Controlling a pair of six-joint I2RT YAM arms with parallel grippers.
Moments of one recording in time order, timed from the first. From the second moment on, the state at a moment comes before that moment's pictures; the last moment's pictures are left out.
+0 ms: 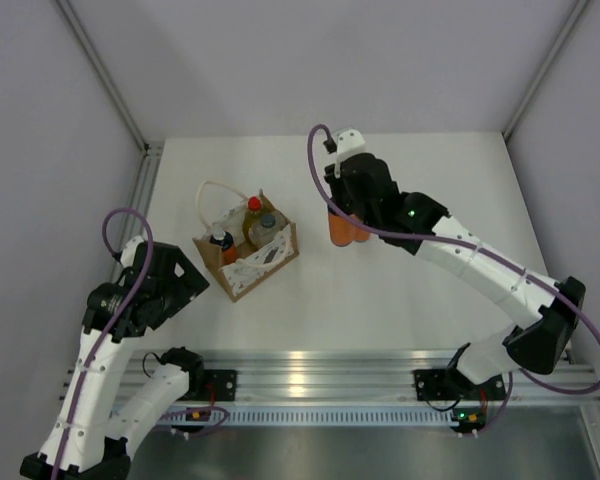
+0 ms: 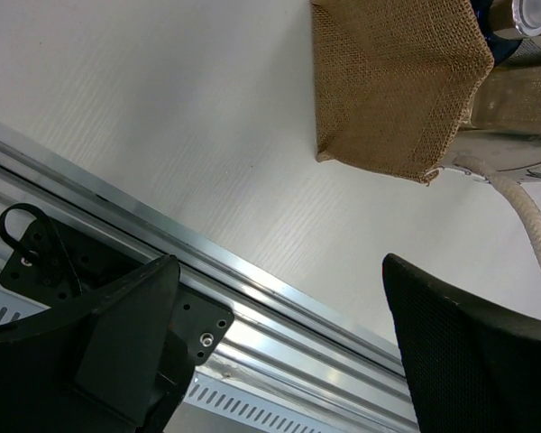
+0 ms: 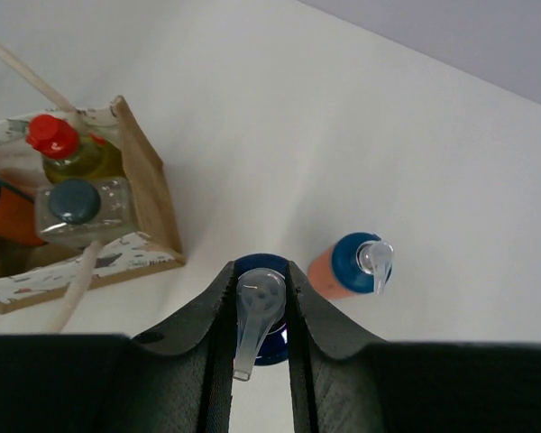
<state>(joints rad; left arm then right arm) -0.28 0.72 1.06 -1.35 -0.31 -0.91 0.88 1.46 1.58 -0.54 0.45 0.11</state>
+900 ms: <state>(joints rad) -0.28 0.77 1.11 -1.33 -0.25 -0.83 0.76 1.44 1.12 -0.15 0.32 0.17</state>
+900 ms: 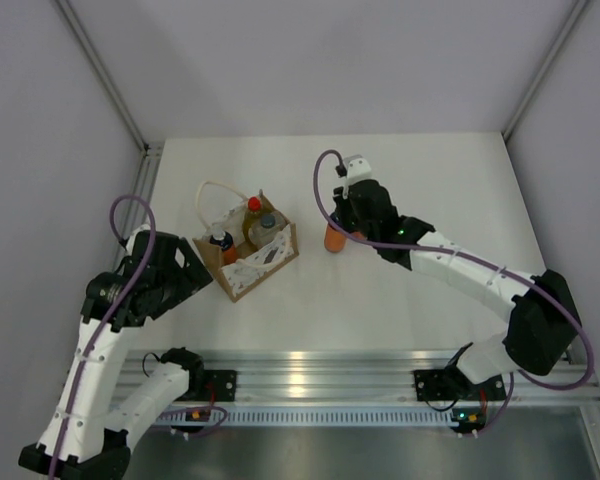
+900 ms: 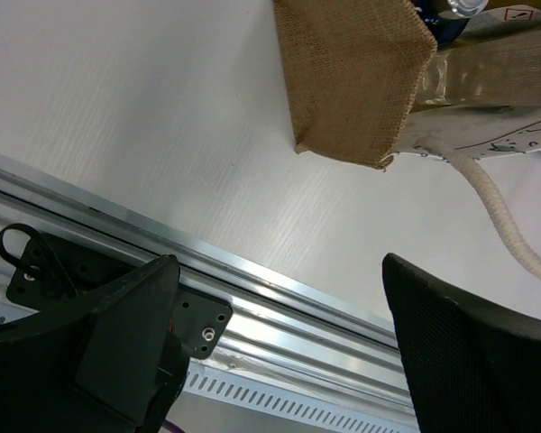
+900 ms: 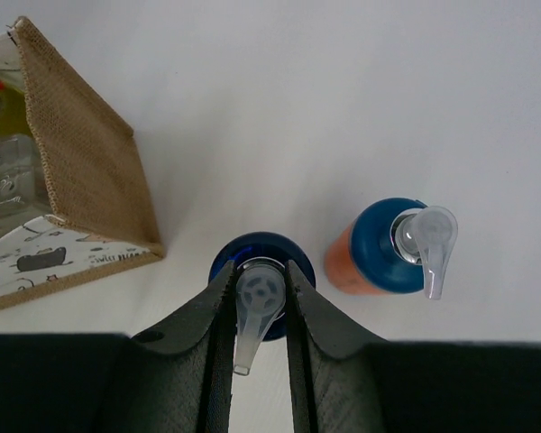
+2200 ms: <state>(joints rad) -0.28 1.09 1.39 -1.30 -0.23 -0.57 0.75 1.28 1.18 -0.21 0.27 0.21</state>
